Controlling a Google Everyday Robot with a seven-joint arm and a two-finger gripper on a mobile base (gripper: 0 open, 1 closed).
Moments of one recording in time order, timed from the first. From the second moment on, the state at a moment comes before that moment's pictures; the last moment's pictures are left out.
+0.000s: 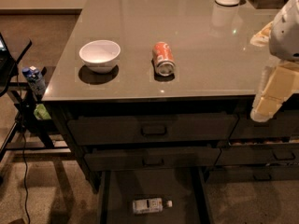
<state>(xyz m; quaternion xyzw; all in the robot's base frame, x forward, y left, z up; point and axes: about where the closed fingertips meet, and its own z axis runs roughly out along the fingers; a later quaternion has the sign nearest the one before) 0.438 -0.216 0.977 -0.60 0.78 -0.04 0.16</state>
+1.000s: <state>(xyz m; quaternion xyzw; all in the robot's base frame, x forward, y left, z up) 0.433 -0.158 0.936 -0.59 0.79 0.00 0.16</state>
